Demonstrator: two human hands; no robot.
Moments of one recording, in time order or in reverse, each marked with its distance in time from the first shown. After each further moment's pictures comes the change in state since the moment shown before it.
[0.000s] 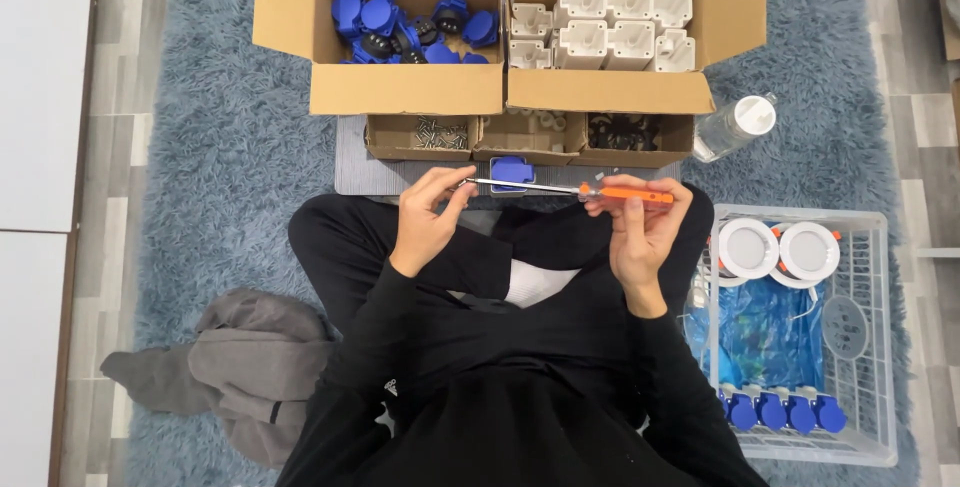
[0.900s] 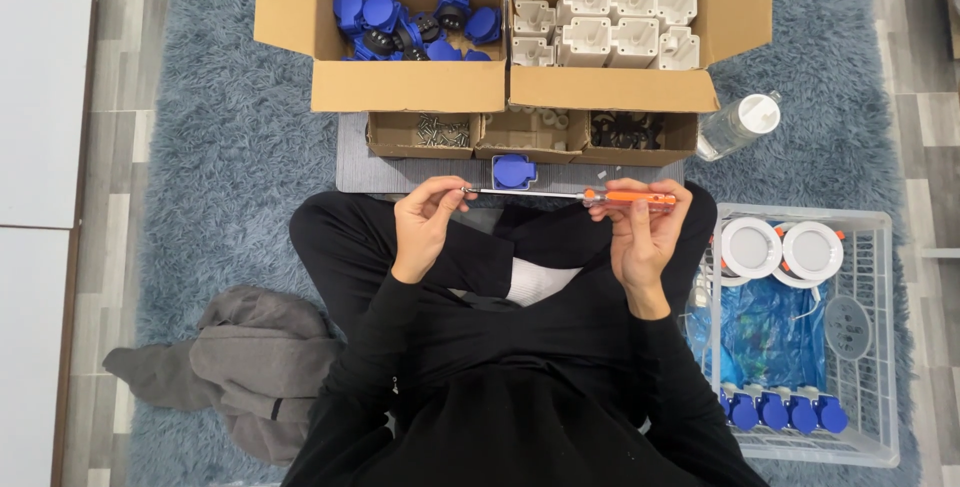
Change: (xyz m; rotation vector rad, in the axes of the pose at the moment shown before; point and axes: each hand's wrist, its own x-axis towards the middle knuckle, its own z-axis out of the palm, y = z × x) left_hand -0.026 -0.022 0.006 -0.378 0.141 -0.177; right_hand -0.008 0.002 -0.009 0.061 0.040 0.115
